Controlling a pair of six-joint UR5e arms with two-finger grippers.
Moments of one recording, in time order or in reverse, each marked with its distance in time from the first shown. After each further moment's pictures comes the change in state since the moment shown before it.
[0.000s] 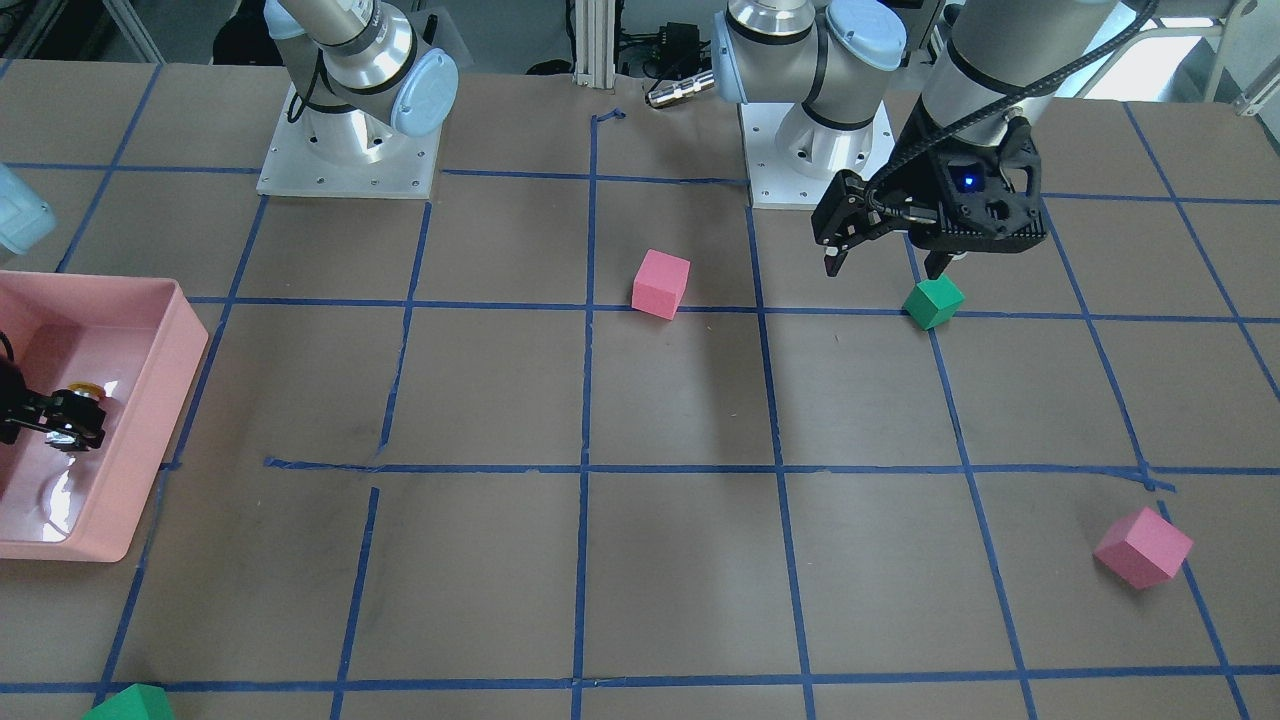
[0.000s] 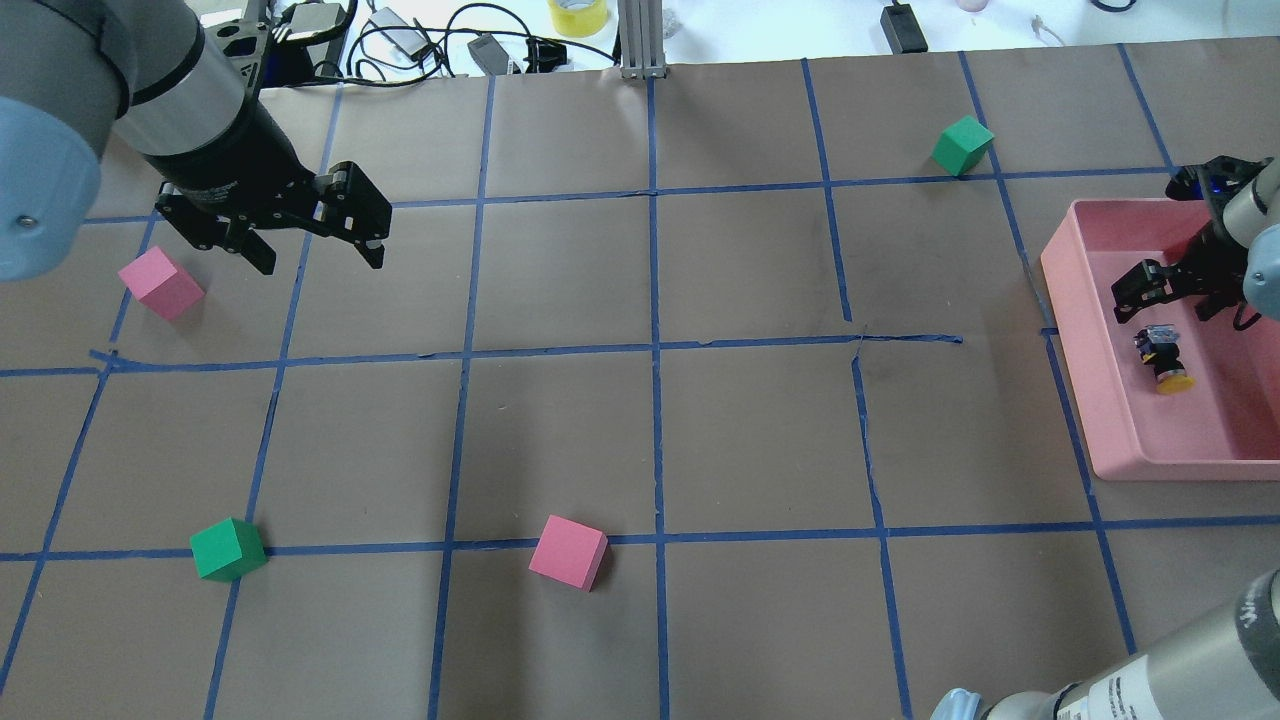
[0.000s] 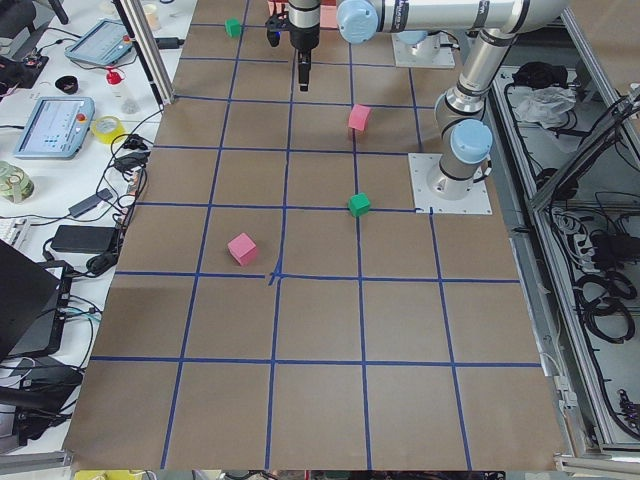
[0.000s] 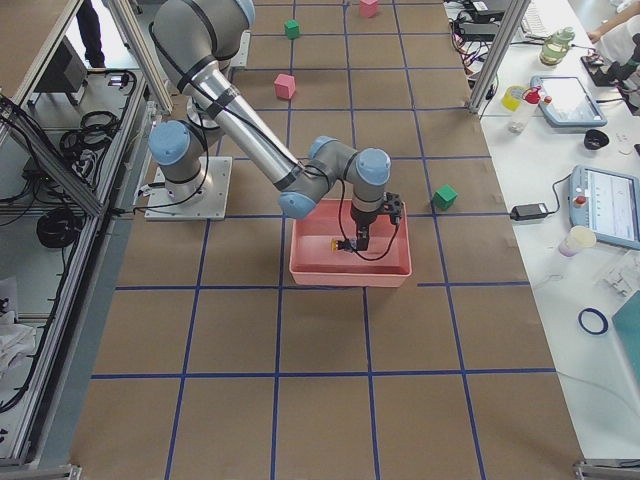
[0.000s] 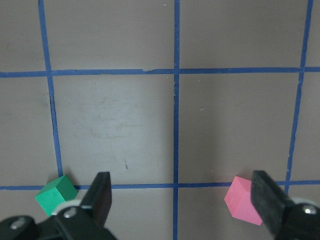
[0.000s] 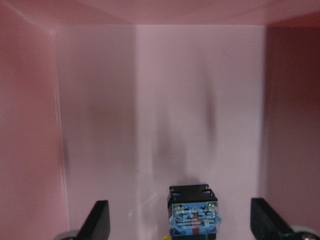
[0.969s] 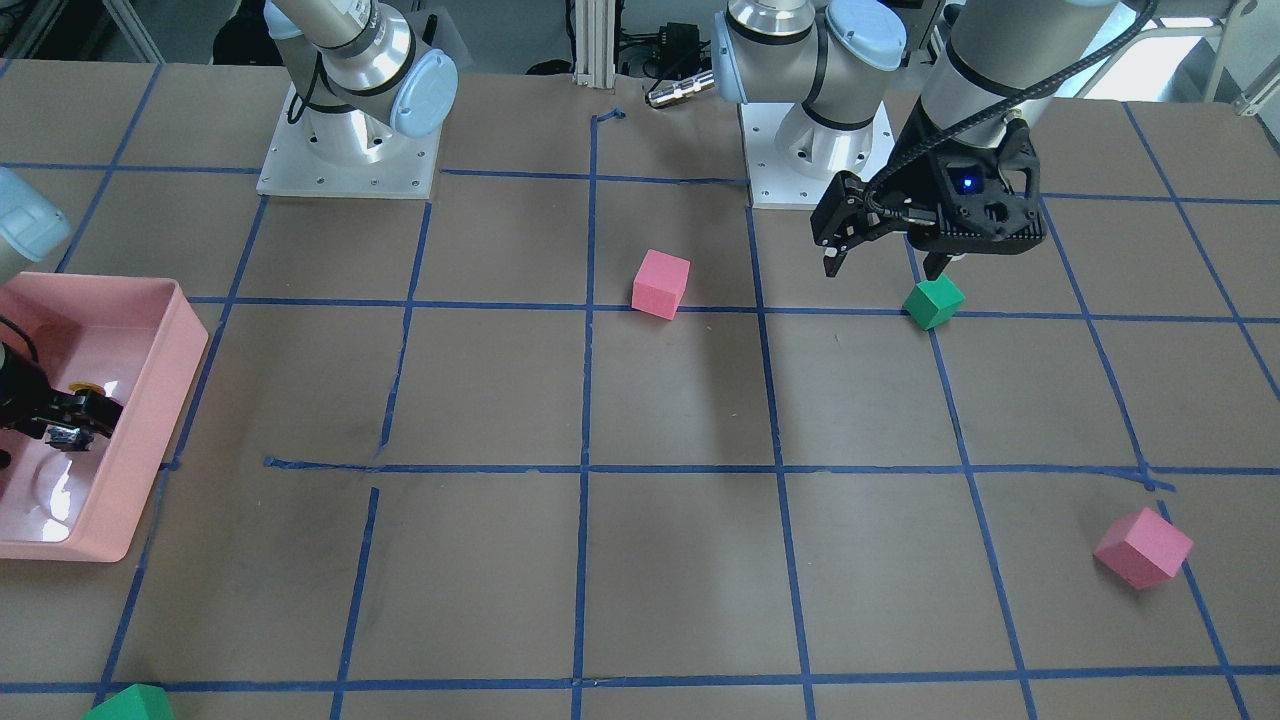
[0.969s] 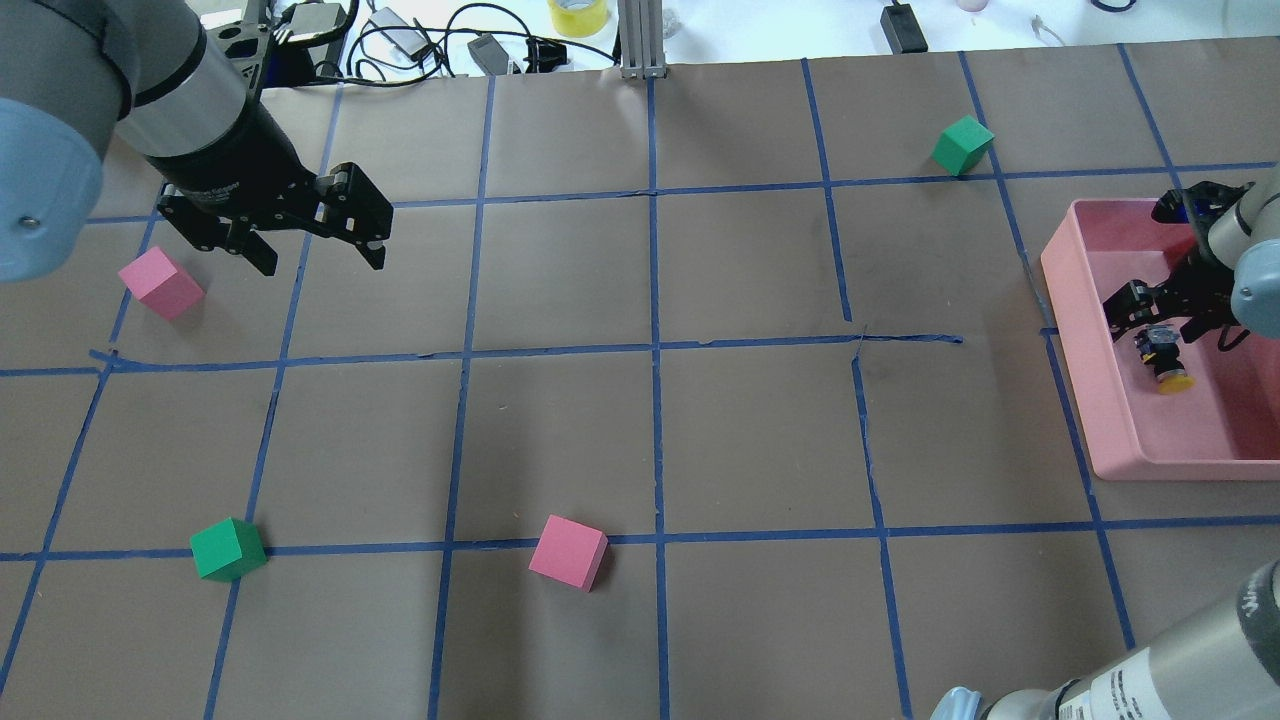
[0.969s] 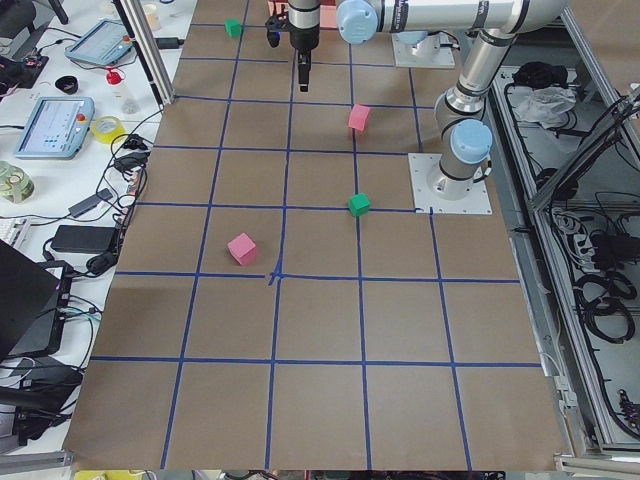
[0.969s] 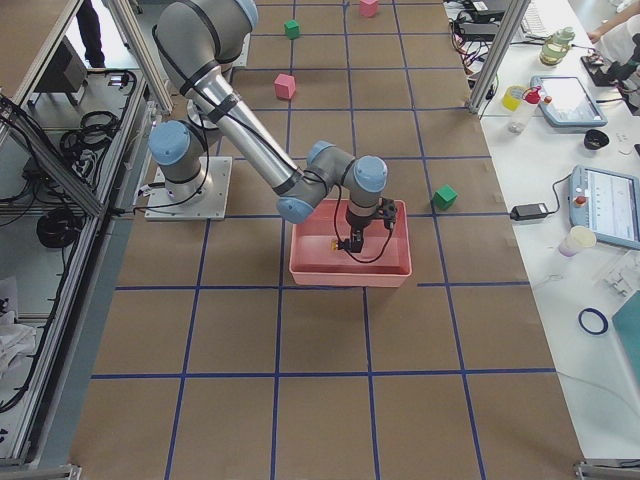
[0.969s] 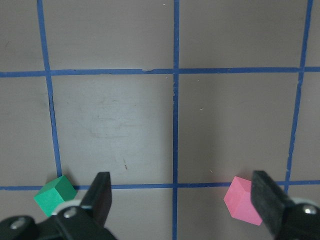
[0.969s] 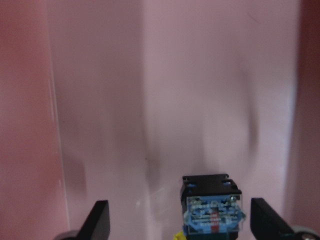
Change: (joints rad) left arm 0.000 0.000 -0.003 0.001 -0.001 0.000; right arm -0.007 0.015 0.034 0.002 0.000 0.000
